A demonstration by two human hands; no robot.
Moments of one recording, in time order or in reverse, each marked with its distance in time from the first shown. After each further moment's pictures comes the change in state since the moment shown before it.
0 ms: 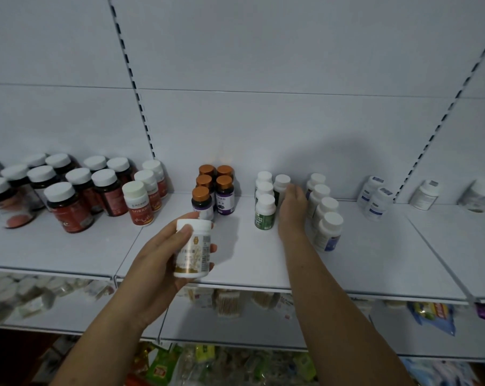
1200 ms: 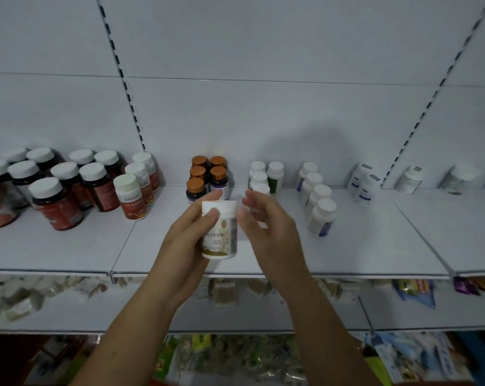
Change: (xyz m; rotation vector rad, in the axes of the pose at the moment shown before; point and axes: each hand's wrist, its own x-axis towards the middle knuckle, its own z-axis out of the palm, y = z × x) left_hand 0.013 -0.007 0.026 0.010 -0.208 0.089; right_hand -0.178 -0.081 -0.050 -0.203 -0.502 -0.253
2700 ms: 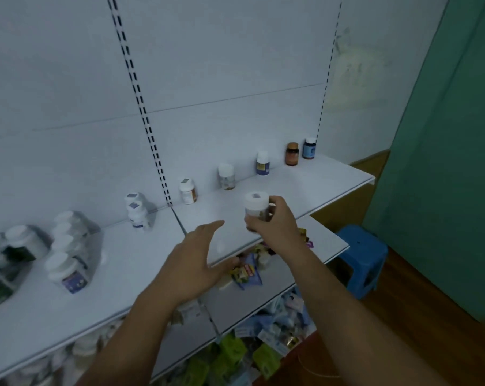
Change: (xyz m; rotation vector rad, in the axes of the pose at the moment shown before) left_hand 0.071 -0.185 0.409 1.217 -0.571 0.403; right_hand -0.064 0.092 -0.504 -0.181 0.542 0.256
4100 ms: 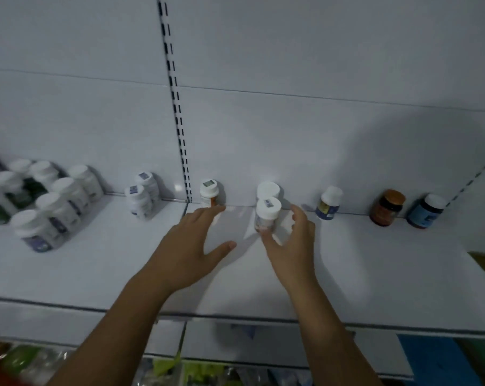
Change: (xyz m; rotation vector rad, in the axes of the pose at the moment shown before) left_hand 0.150 -0.010 0.041 0.178 0.321 -0.470; right_hand 0.210 0.069 0.016 -0.188 -0.264 -0.200
